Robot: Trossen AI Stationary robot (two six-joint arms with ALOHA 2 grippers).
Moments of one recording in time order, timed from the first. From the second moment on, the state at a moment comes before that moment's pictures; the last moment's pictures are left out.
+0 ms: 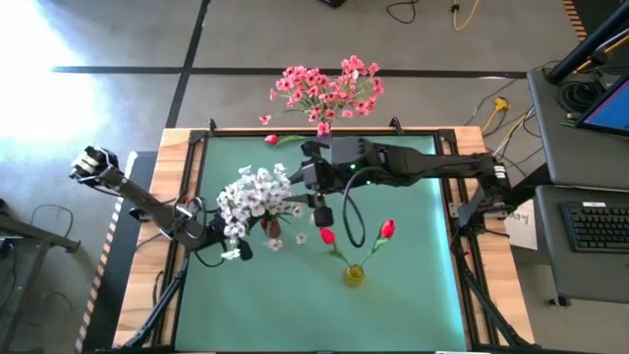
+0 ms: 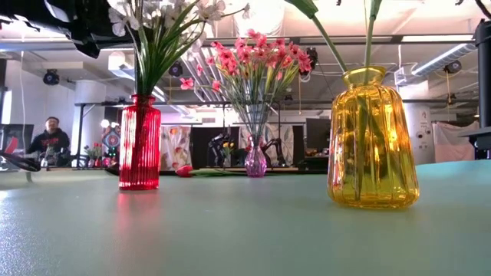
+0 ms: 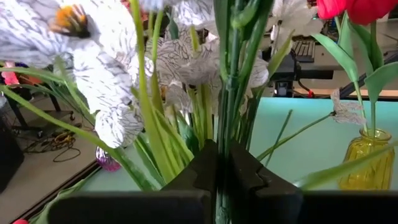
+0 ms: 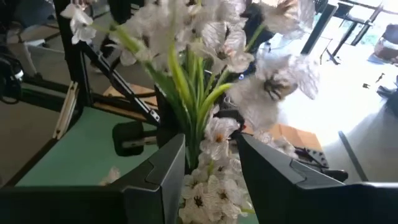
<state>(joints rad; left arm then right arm) -0.57 0.93 0.37 0.43 -1.01 -0.05 0.02 1.78 1.89 -0.40 -0.11 -0.25</state>
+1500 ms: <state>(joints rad) -0.57 1.03 0.31 0.49 -1.01 -0.14 0.02 1.68 1.77 -0.41 -0.11 -0.24</state>
